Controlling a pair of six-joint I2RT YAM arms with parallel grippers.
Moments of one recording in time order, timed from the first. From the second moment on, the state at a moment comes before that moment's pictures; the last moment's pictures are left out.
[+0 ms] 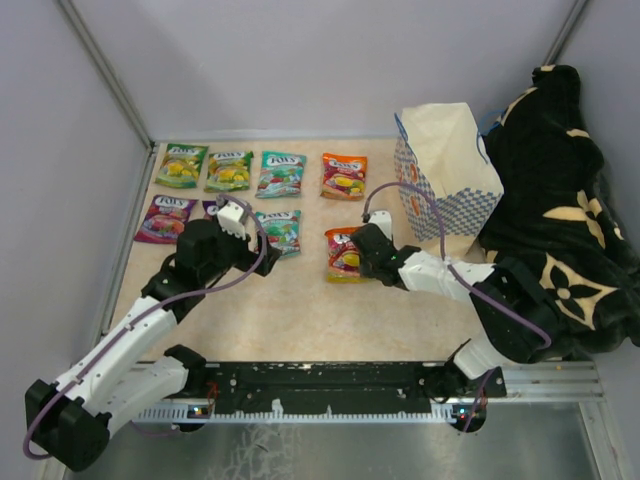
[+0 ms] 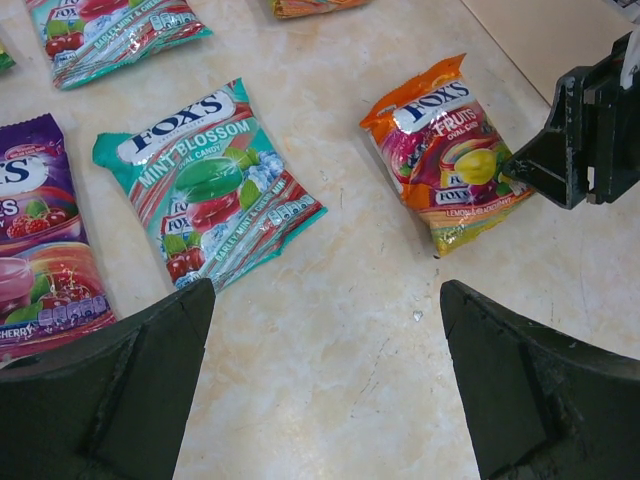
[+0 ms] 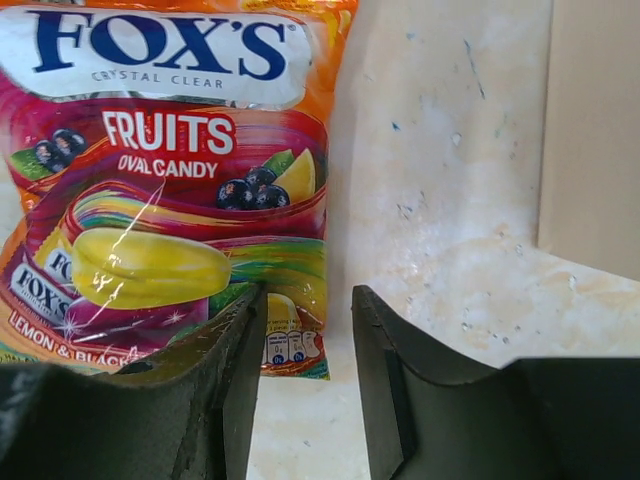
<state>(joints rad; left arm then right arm) -0.49 0.87 0.66 -0.18 0.10 -0.14 0.73 1.50 0.78 -0.22 0.43 0.48</state>
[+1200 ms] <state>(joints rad) -0.49 0.88 0.66 -0.18 0.10 -0.14 0.73 1.74 1.02 -0.13 0.53 0.46</state>
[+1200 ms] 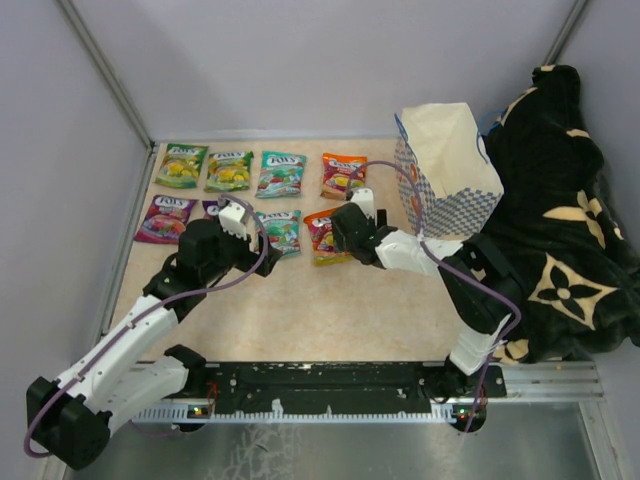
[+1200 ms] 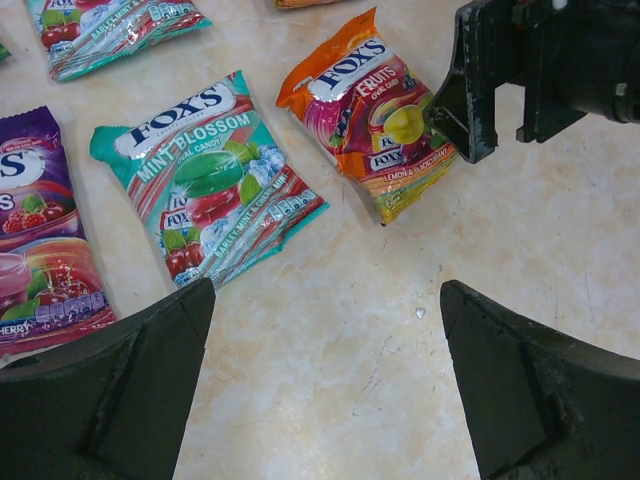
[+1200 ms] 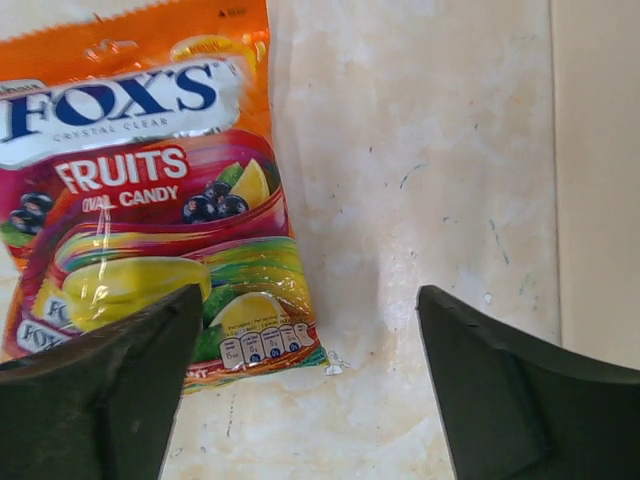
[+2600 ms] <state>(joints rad) -0.49 0.86 0.65 -0.17 0.09 -0.14 0.67 1.94 1.25 -0.08 0.14 0.10</state>
